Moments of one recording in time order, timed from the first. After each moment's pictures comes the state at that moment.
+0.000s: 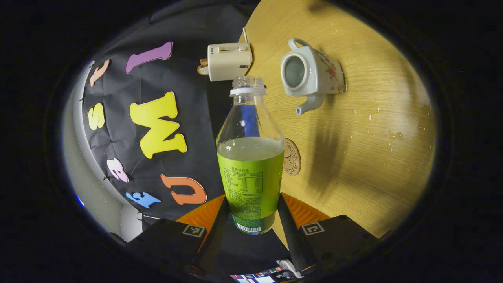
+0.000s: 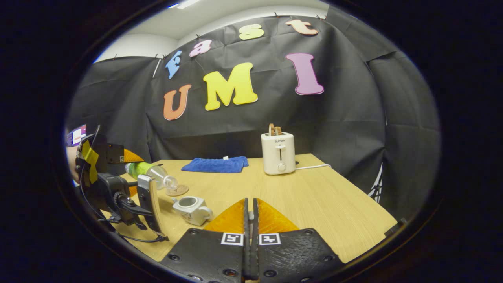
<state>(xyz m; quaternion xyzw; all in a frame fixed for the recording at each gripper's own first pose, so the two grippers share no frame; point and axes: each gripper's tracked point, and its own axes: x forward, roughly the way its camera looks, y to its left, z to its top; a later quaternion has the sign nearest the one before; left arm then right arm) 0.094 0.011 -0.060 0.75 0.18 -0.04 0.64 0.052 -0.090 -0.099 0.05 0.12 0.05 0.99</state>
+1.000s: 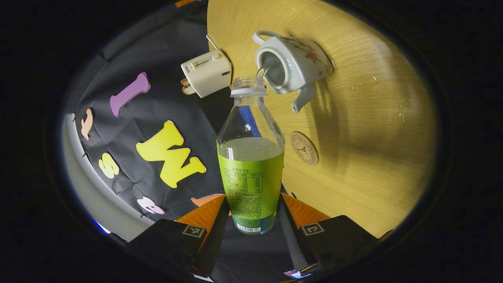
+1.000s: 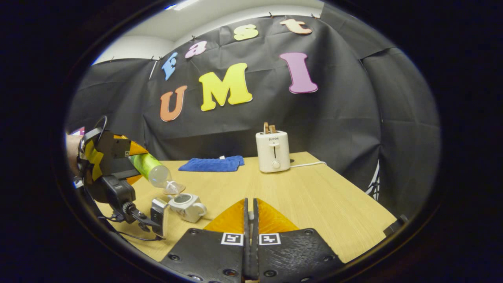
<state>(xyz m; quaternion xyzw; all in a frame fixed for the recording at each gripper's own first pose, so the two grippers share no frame) 0.112 -0.006 -0.025 0.86 0.14 -0.02 0.49 0.046 -0.100 -0.107 0.06 0.12 0.04 0.99</state>
